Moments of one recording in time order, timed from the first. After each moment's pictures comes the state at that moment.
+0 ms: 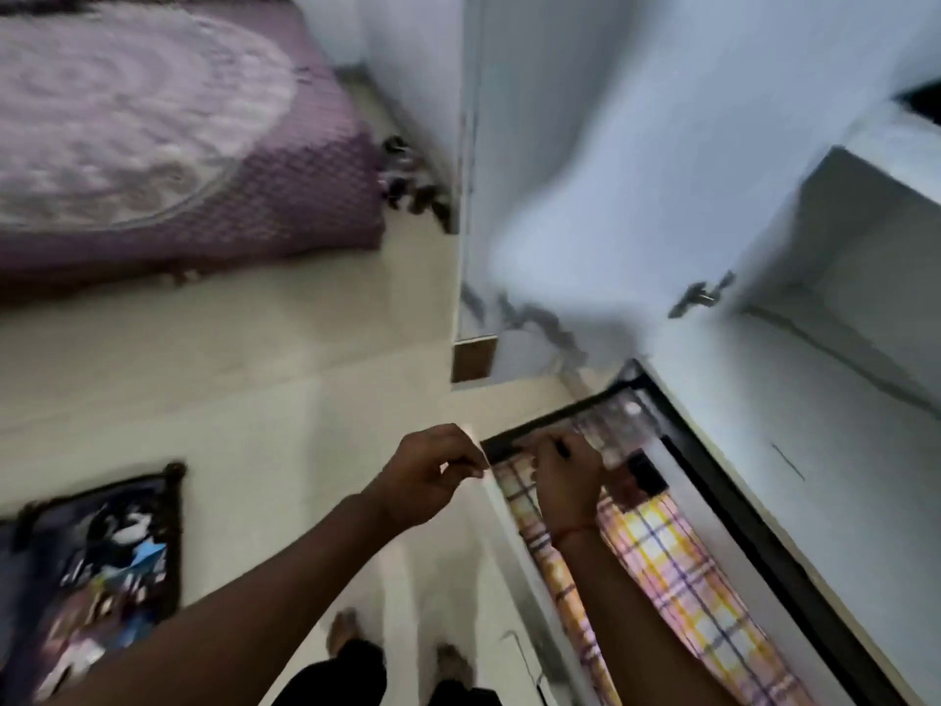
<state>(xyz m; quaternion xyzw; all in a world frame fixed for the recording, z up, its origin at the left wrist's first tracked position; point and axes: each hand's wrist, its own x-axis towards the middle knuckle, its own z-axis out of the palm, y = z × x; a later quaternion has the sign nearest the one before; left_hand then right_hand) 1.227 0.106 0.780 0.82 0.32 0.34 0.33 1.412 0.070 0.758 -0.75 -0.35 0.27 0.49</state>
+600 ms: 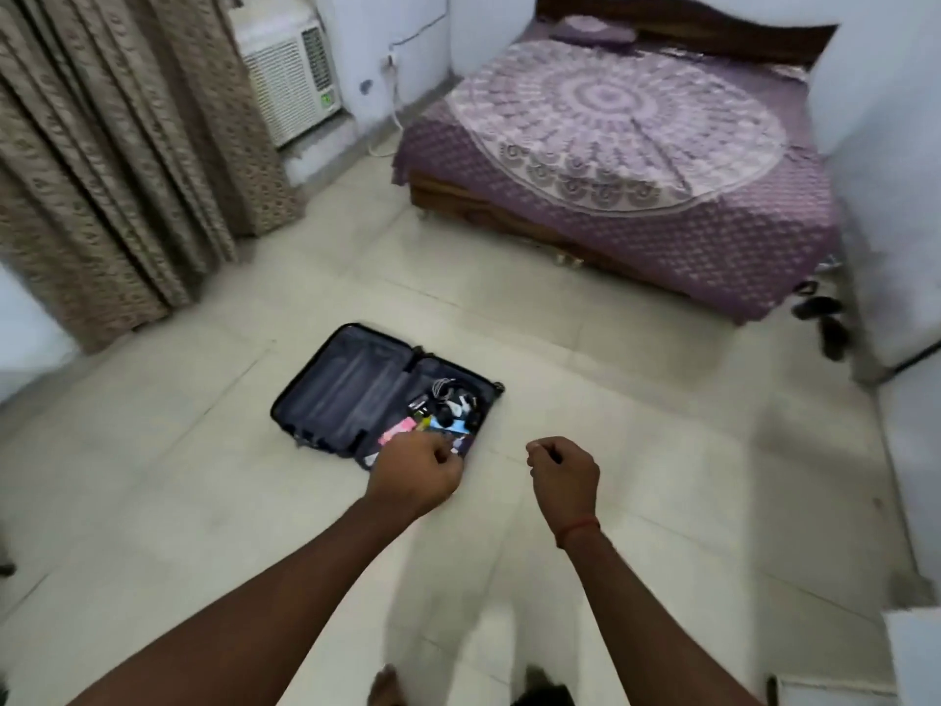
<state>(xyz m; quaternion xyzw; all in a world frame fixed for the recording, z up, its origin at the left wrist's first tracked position) 0.746 -0.165 0.773 0.38 0.87 0.26 0.17 0.896 -0.052 0.745 -0.55 -0.63 0.48 0.28</state>
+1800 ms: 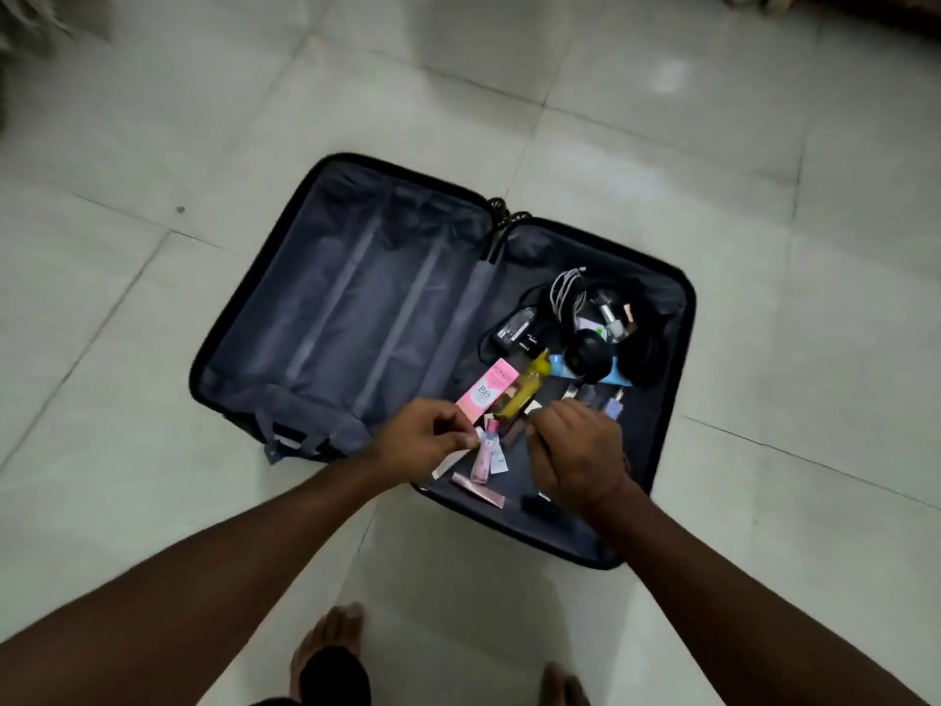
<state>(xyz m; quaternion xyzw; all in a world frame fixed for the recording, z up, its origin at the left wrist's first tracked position) 0.284 -0.034 0.110 0.35 0.71 0.34 0.51 0.471 0.073 0.110 -0.22 -0.94 0.13 0.22</state>
